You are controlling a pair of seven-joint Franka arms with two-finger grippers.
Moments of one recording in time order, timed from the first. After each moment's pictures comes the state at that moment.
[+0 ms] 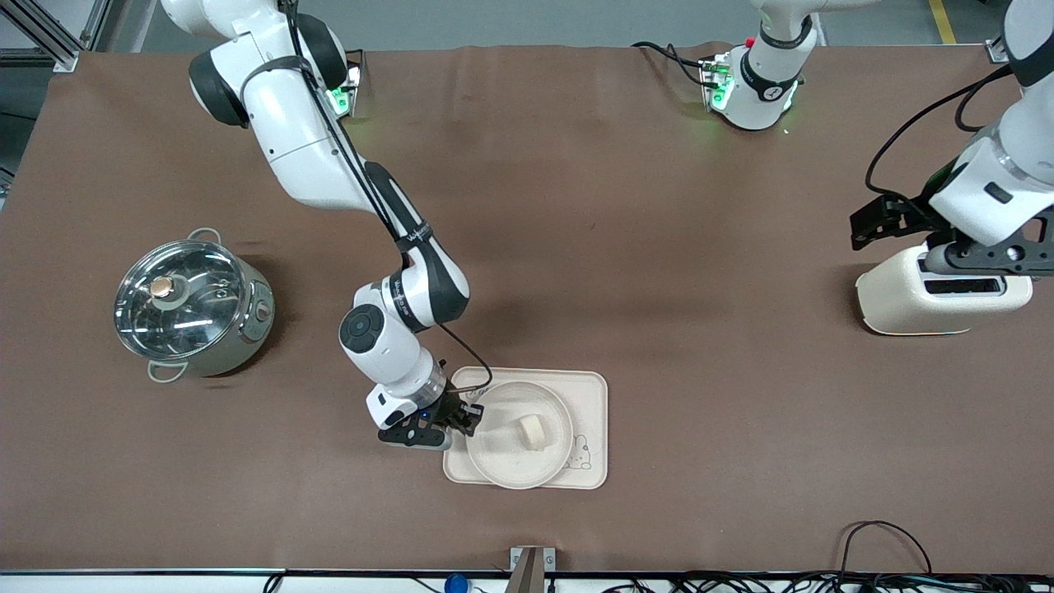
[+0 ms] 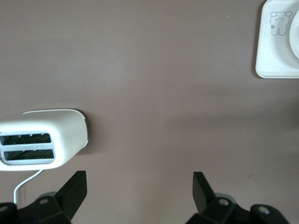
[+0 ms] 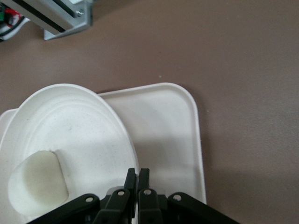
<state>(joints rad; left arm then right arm) 0.03 0.11 -0.20 -1.49 0.04 1.57 -0.10 0.52 1.02 -0.06 -1.16 0.34 2.60 0.39</state>
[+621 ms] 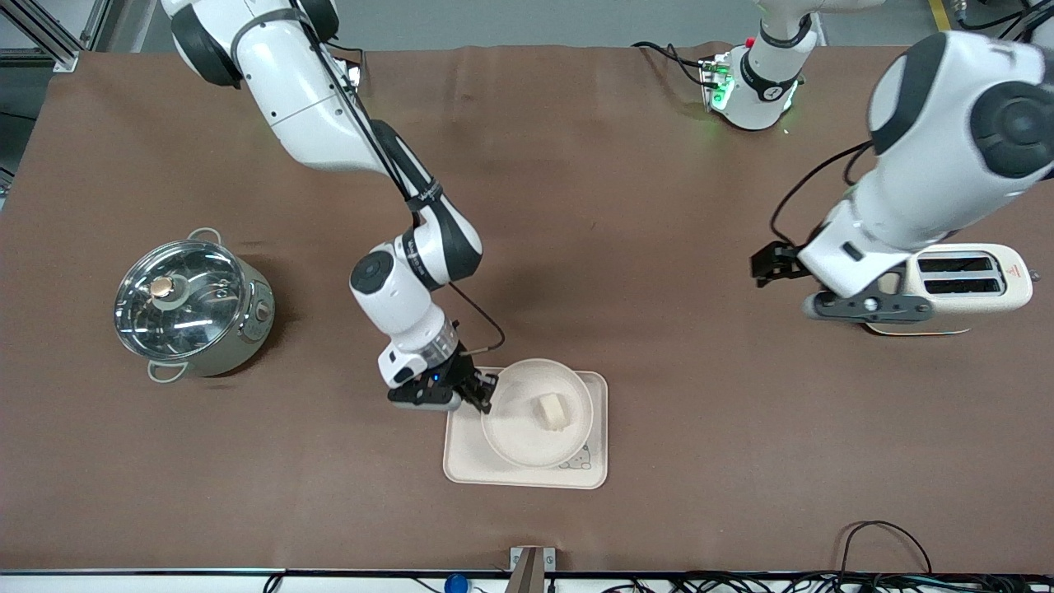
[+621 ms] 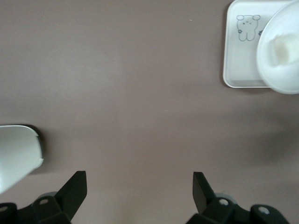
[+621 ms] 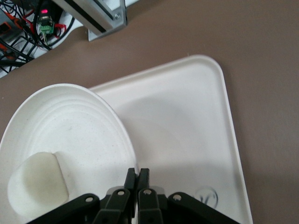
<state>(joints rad) -0.10 0.25 -0.25 -1.49 0.04 1.69 -0.29 0.57 0.80 0.01 -1.56 0.38 2.92 0.44</state>
